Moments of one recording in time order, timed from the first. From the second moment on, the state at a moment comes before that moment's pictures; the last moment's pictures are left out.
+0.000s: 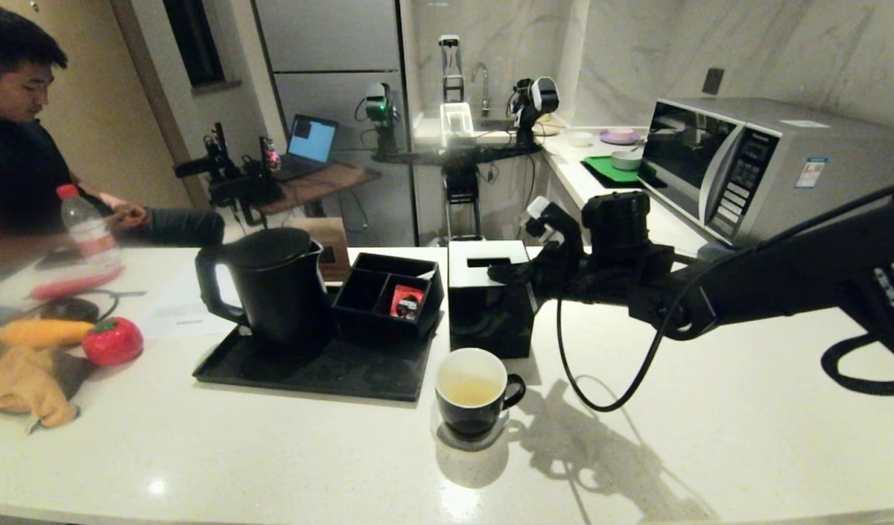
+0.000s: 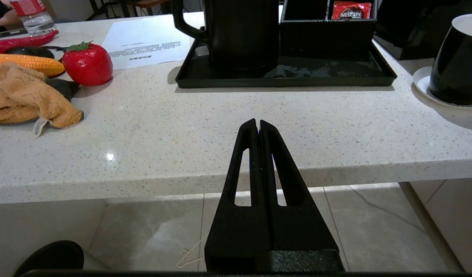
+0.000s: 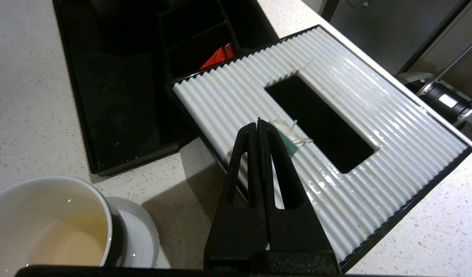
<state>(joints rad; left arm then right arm) 0.00 0.00 -0.02 0.05 -0.02 0.06 0.45 2.14 -1.38 -0.50 0.46 -0.28</state>
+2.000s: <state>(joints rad) 0.00 0.00 -0.02 0.05 -0.02 0.06 0.41 2.21 -1.54 -0.50 0.41 -0.31</state>
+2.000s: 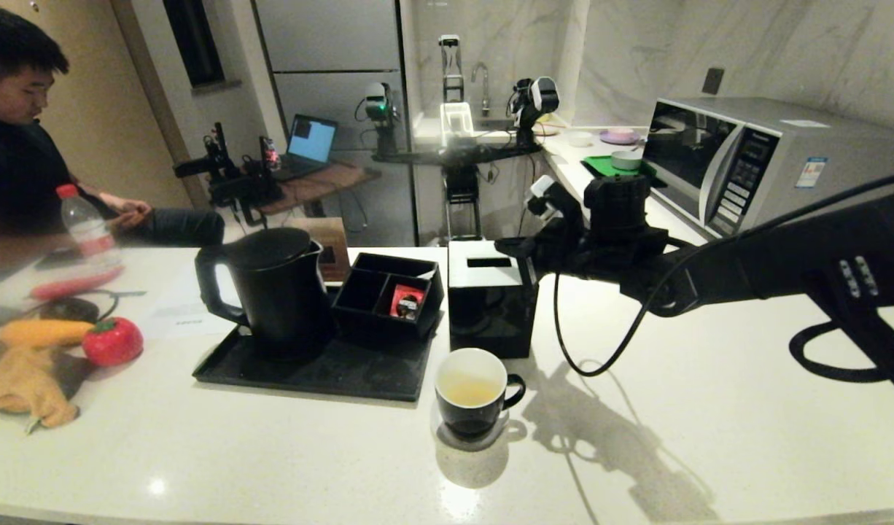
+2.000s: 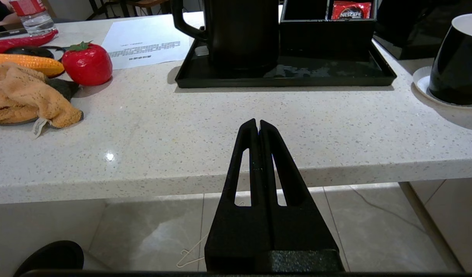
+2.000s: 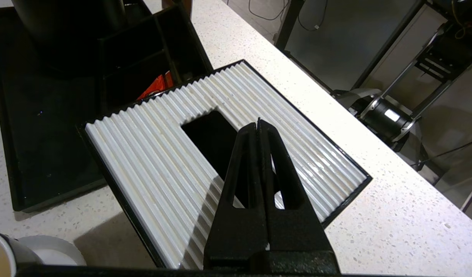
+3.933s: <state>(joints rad) 0.00 0.00 -0.02 0.05 -0.02 0.06 -0.08 0.54 -0.16 -0.16 0.03 -0.03</state>
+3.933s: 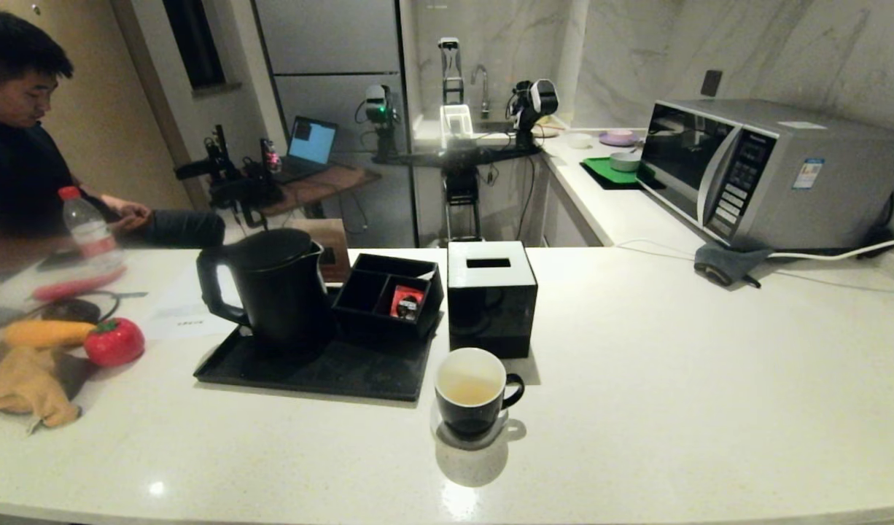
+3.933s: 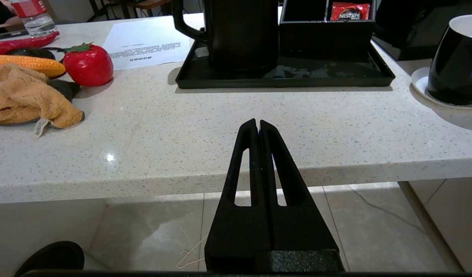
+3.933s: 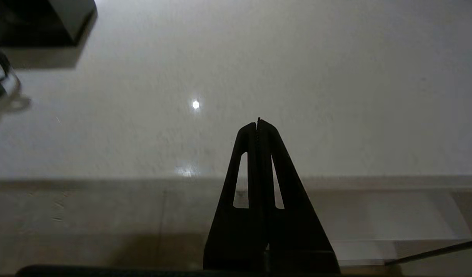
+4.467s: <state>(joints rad) 0.00 0.00 -0.02 0.05 -0.02 0.06 0.00 0.08 0.00 0.00 0.00 0.00</state>
